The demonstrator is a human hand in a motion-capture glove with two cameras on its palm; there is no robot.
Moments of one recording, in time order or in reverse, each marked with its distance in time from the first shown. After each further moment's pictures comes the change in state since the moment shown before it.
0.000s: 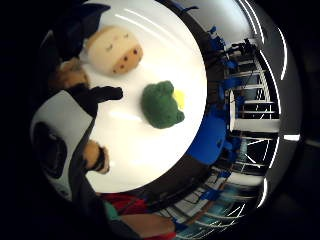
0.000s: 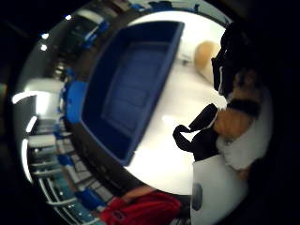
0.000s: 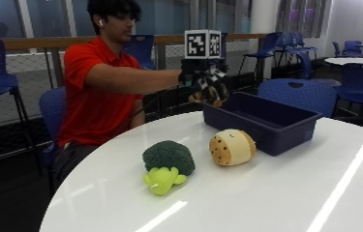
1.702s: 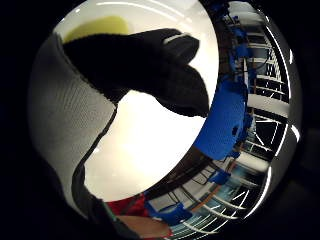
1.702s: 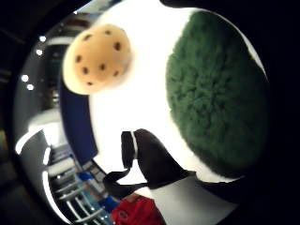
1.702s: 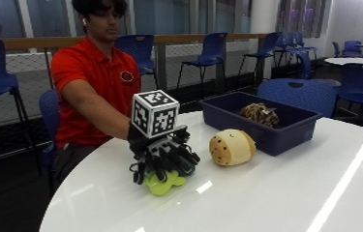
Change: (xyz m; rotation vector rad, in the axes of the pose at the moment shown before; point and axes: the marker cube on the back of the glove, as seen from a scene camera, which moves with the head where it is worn) arm 0.210 0.027 0.151 -0.260 -0.086 0.290
